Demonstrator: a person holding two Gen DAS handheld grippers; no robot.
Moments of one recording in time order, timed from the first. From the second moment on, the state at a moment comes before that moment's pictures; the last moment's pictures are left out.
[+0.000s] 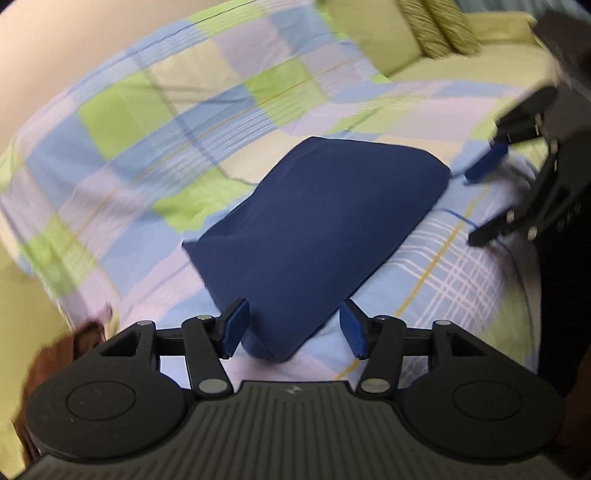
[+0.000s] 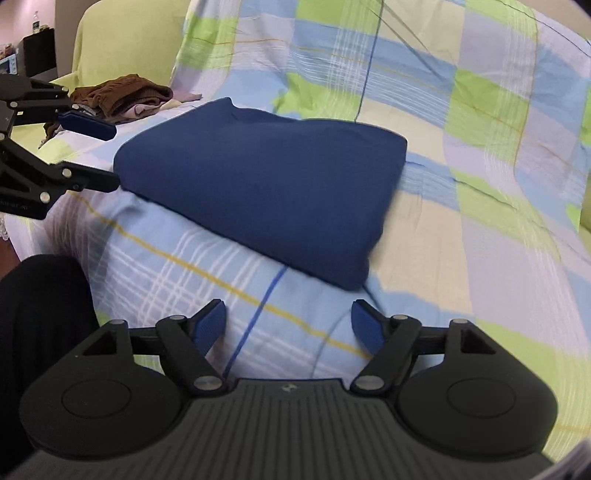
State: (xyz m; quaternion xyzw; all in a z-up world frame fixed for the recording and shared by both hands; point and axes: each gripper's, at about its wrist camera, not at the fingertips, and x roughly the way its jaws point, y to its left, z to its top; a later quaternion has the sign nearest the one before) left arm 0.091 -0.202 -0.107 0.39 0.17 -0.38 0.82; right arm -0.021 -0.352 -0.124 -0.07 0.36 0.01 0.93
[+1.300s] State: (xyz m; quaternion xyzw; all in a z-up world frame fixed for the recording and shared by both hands) left arm 0.123 -0.254 -0.168 0.61 0.10 -0.39 0.68; right arm 0.054 -0.300 -0.143 -0.52 0.33 0.07 0.79
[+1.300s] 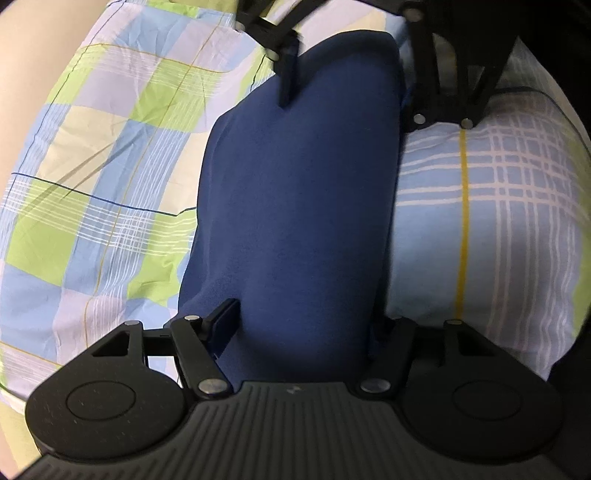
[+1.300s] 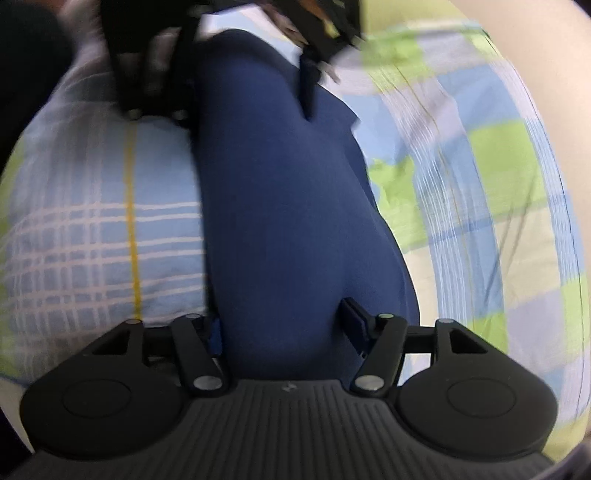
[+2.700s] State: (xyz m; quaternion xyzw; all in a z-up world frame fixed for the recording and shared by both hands) left arm -0.076 -0.290 -0.035 0.61 -0.14 -0.47 0.61; right arm -0.165 -0.303 -0.011 -0.53 0.26 -0.08 0.80
